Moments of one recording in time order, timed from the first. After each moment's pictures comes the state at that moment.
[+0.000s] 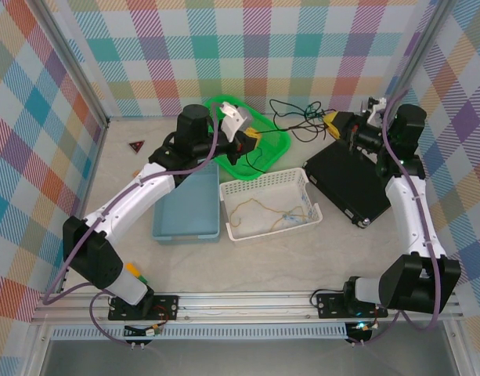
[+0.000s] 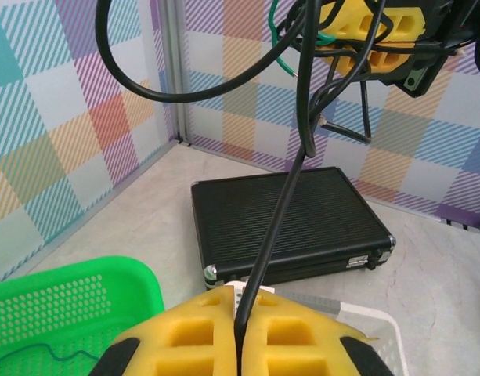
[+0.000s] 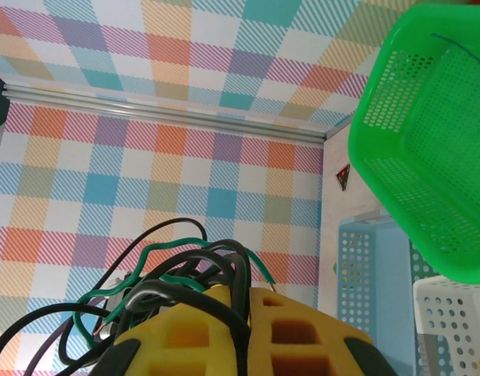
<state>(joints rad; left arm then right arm) -0.55 1.55 1.47 -0.18 0.53 0.13 -0.13 1.30 1.22 -0.07 -1.03 1.22</state>
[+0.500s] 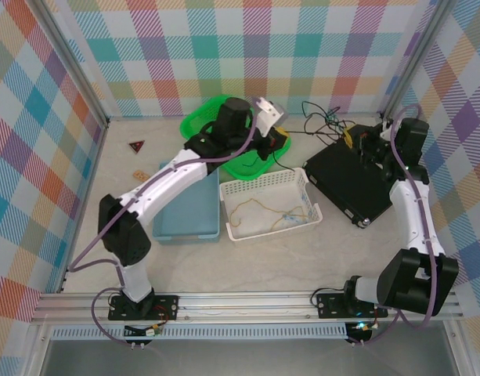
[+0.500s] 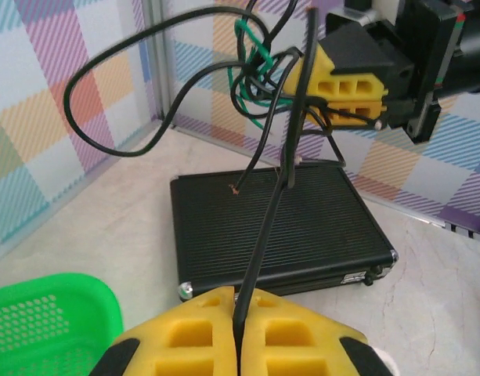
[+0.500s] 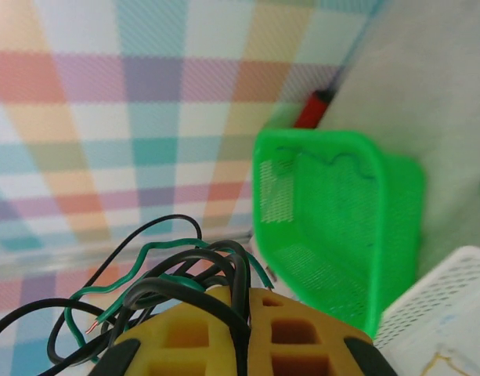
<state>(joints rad) -0.70 1.83 1.80 -0.33 0.38 0.07 -0.23 1.30 1.12 -0.22 -0.71 1.20</state>
